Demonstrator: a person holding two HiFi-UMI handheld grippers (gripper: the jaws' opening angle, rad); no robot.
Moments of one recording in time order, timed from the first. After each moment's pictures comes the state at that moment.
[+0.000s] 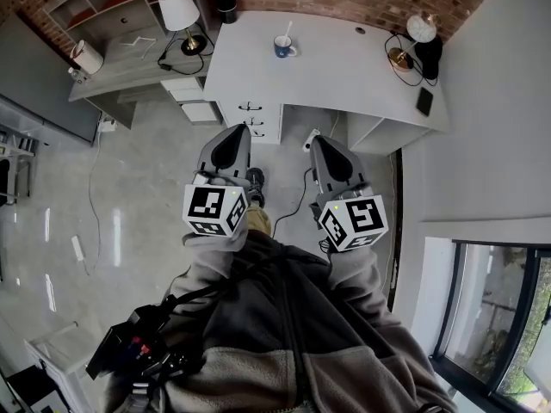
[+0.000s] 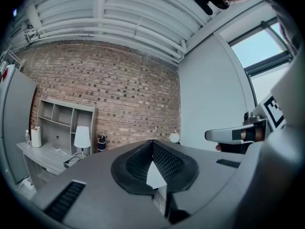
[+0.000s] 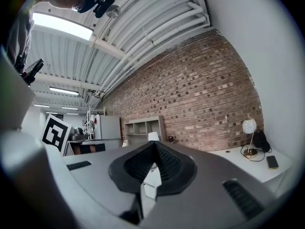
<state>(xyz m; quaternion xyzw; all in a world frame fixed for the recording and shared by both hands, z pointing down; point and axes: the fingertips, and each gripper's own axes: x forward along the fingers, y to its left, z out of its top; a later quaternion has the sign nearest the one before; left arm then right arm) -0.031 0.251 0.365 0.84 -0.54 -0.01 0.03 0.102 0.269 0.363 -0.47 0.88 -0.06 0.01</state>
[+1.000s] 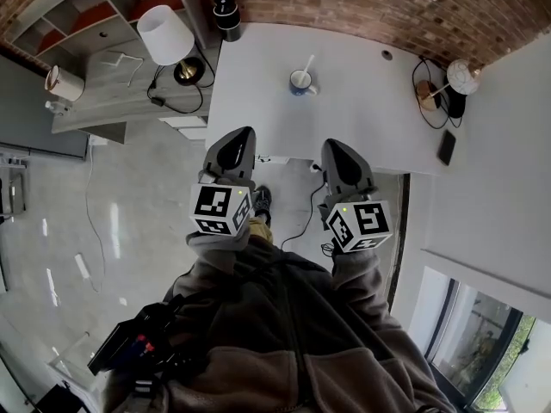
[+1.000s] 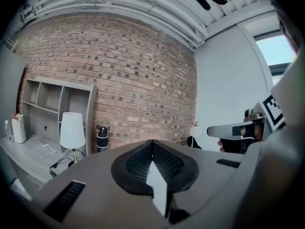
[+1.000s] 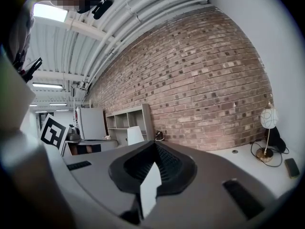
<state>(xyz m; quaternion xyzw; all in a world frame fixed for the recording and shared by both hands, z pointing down) -0.099 -0.033 0.416 0.84 -0.53 0.03 0.10 0.049 -0.014 0.402 -0.50 0.86 -0.11 -0.03</state>
